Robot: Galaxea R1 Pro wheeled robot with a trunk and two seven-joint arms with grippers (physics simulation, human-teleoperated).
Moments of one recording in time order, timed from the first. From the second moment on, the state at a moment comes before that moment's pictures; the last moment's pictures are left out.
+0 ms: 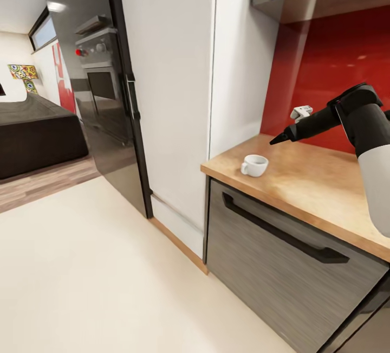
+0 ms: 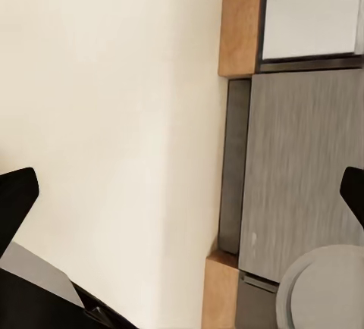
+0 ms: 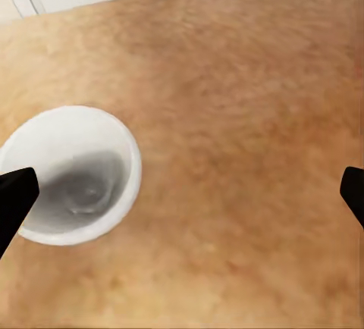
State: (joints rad) left arm 0.09 0.21 -0.02 -0.07 1.21 -0.02 -1.18; right arm -1.54 -0.34 0.16 -0.75 0.64 0.99 1.32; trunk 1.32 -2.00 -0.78
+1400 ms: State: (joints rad) left arm 0.09 0.21 -0.02 -0.07 1.21 -0.02 -1.18; right arm -1.53 -0.33 0.16 -0.74 0.64 0.99 1.32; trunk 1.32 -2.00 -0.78
